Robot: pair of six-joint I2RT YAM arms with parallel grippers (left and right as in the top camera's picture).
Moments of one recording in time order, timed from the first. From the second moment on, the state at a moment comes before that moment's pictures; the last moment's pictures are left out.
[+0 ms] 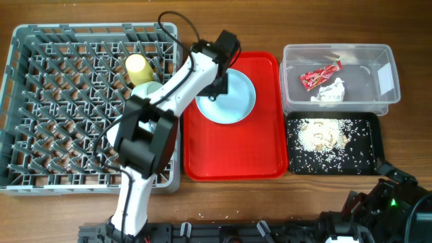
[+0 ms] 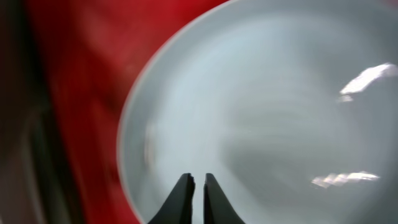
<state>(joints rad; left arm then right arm) -0.54 2.22 1.84 -1.05 -0.11 -0.48 -0.05 0.41 1.03 -1.40 0.16 1.91</state>
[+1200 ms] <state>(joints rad) -0.71 2.31 2.03 -1.13 -0.04 -0.47 -0.05 0.41 1.03 -1.39 0.16 1.91</state>
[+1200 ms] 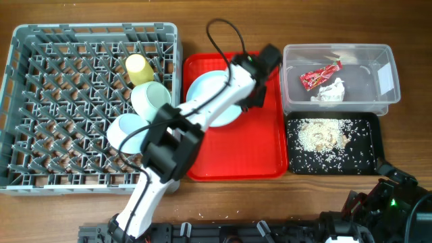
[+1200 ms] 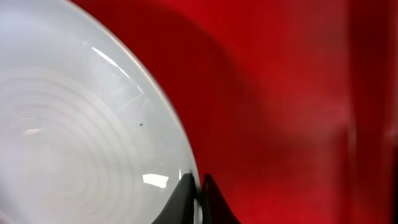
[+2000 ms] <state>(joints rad) 0.08 2.15 2.26 -1.22 1.23 -0.28 -0.05 0.41 1.03 -1.39 0.16 1.91</state>
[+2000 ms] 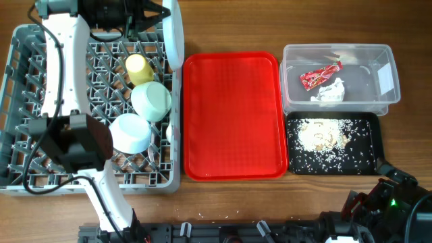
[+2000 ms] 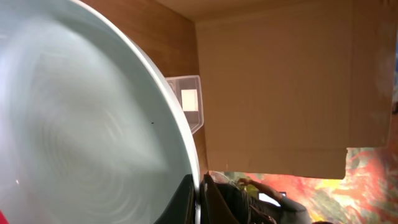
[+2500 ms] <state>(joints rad) 0.14 2.20 2.26 -1.32 1.15 -0.21 -0.05 0.41 1.03 -1.39 0.16 1.91</state>
